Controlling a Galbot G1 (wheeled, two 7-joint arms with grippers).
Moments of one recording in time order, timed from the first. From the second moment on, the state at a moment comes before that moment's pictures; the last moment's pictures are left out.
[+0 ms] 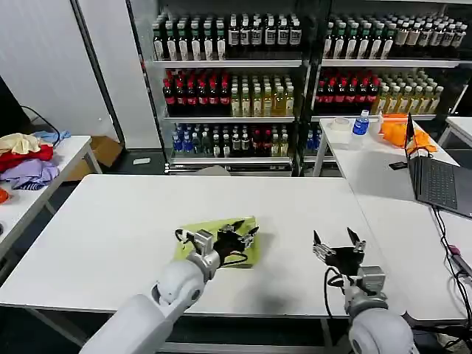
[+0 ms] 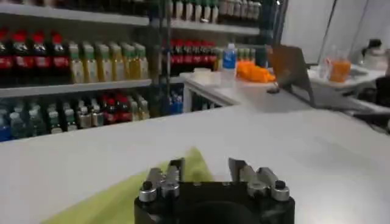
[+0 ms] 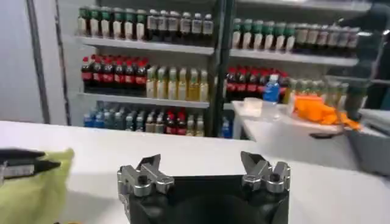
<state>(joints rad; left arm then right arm) 0.78 -1.12 0.12 -1.77 -0.65 0.46 -0.12 -1.29 1.16 0.40 2.13 0.38 -0.48 0.29</state>
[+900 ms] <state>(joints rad) 1.18 -1.05 -0.40 -2.01 -0.74 0.41 -0.16 -0.78 1.42 0.00 1.57 0.61 -0.54 0.28</state>
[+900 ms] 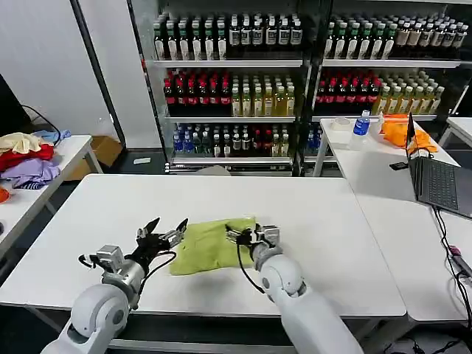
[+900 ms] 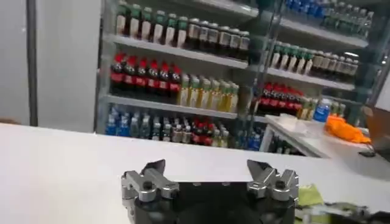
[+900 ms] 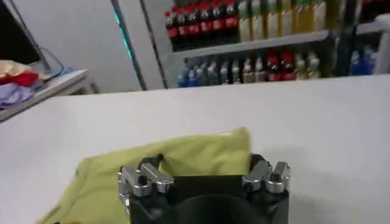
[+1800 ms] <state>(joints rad) 1.27 -1.04 -0.47 -2.06 -0.75 0.42 -0.15 -0.76 1.43 0.09 1.48 0.67 -0.53 0.39</state>
